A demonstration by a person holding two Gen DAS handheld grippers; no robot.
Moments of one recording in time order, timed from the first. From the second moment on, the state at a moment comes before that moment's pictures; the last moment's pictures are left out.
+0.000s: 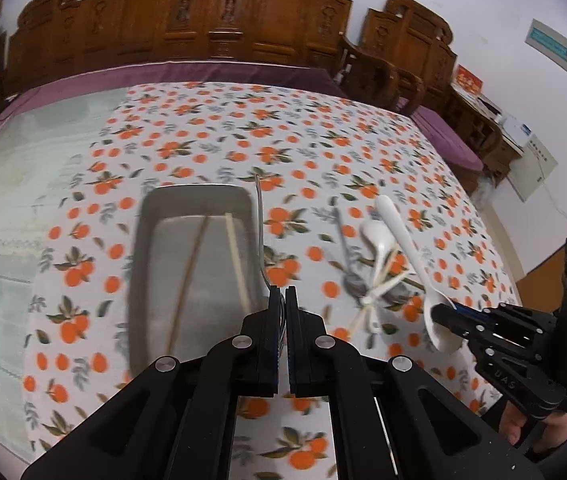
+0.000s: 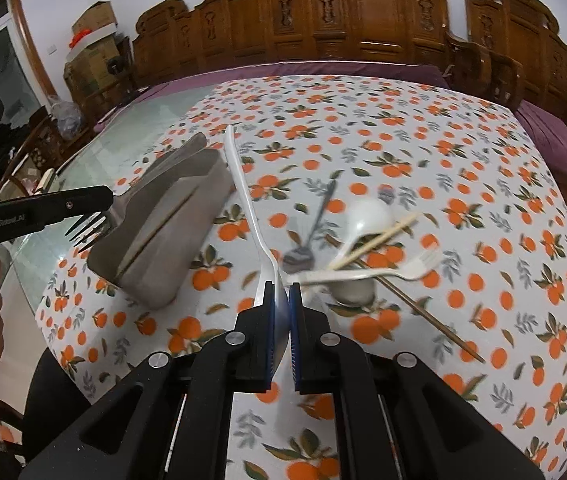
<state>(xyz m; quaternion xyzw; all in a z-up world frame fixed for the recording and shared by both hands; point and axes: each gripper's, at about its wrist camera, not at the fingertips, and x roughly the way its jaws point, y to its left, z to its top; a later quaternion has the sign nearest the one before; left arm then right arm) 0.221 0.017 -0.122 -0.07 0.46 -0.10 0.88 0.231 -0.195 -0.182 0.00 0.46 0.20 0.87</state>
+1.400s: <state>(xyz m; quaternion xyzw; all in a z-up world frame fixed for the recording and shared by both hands) 0.222 0.110 -0.146 -0.06 0.46 -0.05 0.88 0.267 -0.055 -0.194 -0.02 0.50 0.26 0.83</state>
